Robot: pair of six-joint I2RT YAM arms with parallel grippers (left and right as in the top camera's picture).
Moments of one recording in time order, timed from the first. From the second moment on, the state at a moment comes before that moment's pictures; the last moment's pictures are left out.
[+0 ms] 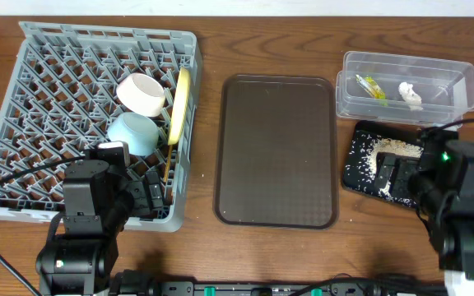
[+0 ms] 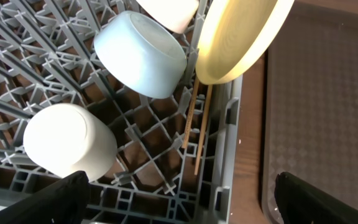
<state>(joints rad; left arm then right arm) -0.01 0.71 0.85 -0.96 0.02 -0.15 -0.04 0.82 0.93 -0.88 -0.03 0.11</state>
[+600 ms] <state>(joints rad) -0.01 0.71 0.85 -0.96 0.02 -0.15 0.02 0.08 0.10 0.10 -0.01 0.08</state>
